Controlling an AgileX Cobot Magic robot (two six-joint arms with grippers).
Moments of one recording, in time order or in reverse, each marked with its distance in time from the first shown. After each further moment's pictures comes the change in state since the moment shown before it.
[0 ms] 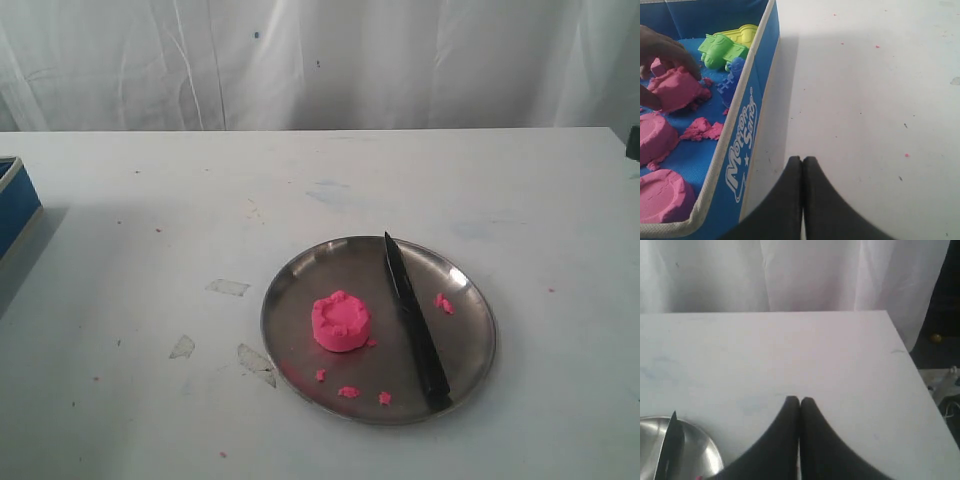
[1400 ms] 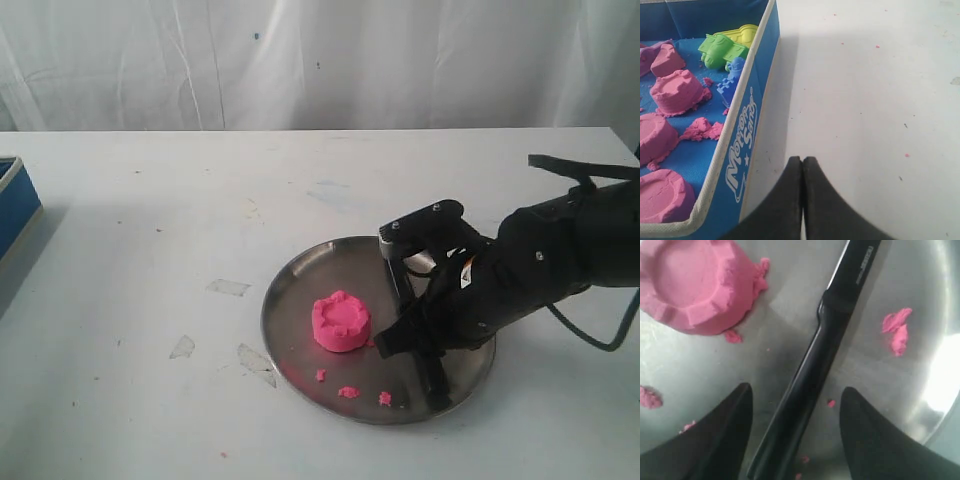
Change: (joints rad) left arm 0.000 0.000 0.000 0.000 0.000 0.000; right arm 0.498 0.701 -0.139 0.021 0.167 -0.059
